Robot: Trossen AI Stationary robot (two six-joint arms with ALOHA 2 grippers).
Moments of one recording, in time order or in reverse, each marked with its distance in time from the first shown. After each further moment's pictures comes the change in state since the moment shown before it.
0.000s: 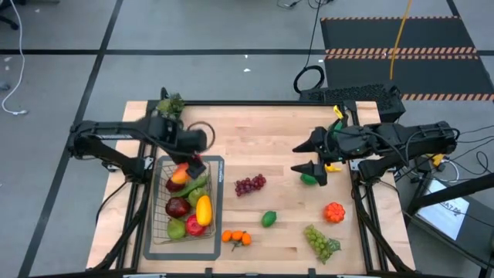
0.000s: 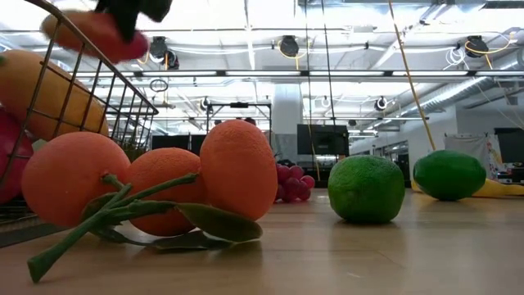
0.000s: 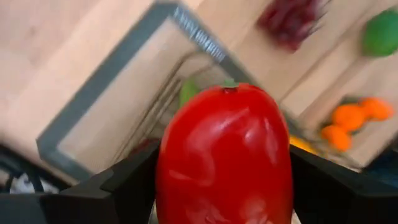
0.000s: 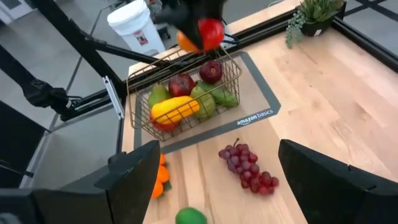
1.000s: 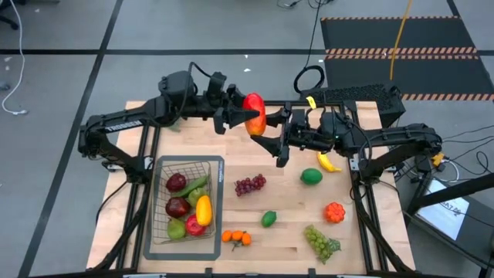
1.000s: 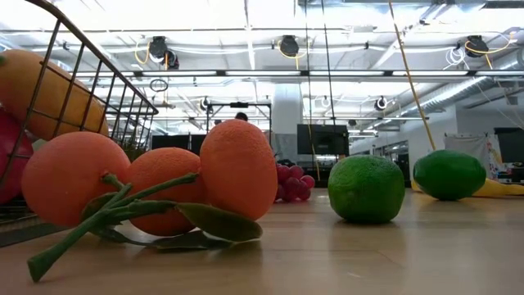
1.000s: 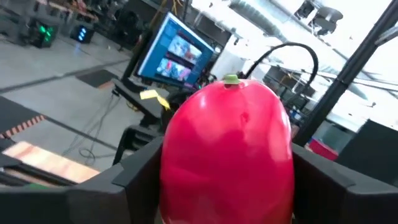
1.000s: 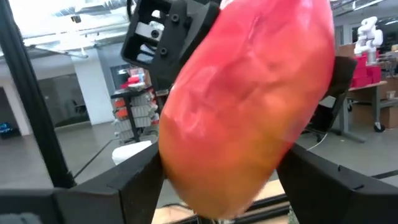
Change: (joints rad) left arm 0.188 0.119 0.213 1.407 0.228 0.221; right arm -0.132 0.259 -0.002 0.933 0.052 -0.327
